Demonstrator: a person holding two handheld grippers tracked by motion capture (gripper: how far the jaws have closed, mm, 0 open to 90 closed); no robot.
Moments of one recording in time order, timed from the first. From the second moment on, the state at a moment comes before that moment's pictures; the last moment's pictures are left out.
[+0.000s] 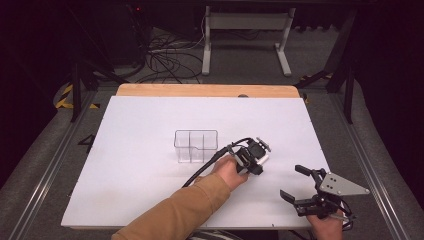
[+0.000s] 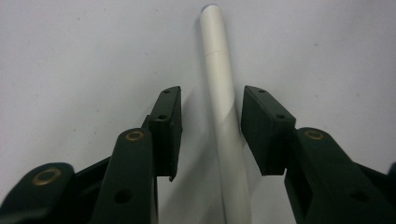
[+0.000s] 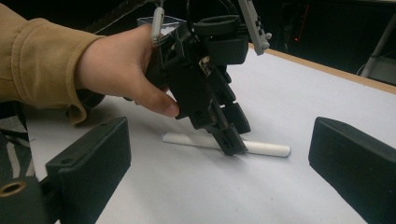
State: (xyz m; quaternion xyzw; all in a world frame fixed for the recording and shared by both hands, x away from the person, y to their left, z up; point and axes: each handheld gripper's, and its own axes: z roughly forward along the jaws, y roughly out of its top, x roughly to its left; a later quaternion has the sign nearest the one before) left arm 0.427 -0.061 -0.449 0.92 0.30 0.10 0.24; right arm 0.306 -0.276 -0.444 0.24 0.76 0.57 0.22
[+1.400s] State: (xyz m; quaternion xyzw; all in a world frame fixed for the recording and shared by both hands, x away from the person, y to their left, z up) left arm 0.418 -0.053 -0.418 0.90 0.30 0.10 0.30; right arm 0.306 -0.275 -0.444 0.23 0.76 0.57 0.22
